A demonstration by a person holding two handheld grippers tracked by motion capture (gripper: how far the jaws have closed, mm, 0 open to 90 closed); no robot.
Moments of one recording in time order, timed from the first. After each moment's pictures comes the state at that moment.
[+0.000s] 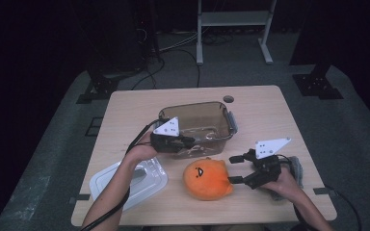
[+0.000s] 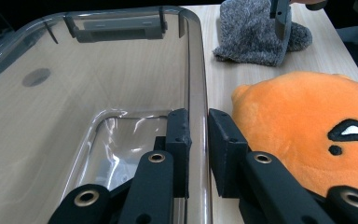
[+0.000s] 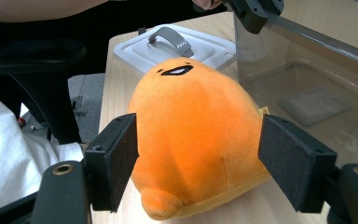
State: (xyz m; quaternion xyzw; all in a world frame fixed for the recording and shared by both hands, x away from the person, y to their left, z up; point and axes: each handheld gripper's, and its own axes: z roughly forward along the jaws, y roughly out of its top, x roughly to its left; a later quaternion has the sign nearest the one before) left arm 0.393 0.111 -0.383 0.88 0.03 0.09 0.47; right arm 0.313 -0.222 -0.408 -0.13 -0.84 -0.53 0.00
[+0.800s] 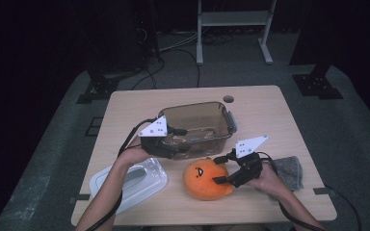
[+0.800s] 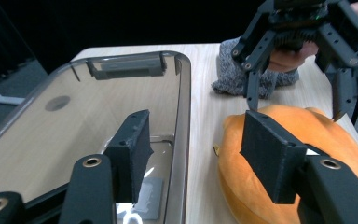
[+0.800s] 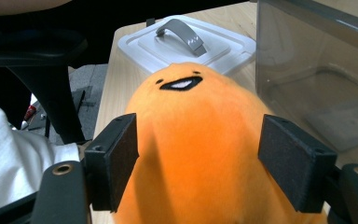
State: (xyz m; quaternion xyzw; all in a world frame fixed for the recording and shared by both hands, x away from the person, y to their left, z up) left arm 0.371 0.137 -0.364 0.84 0.05 0.11 0.53; right arm 0.329 -0.178 -0.418 -0.11 -0.85 -0.51 0.02
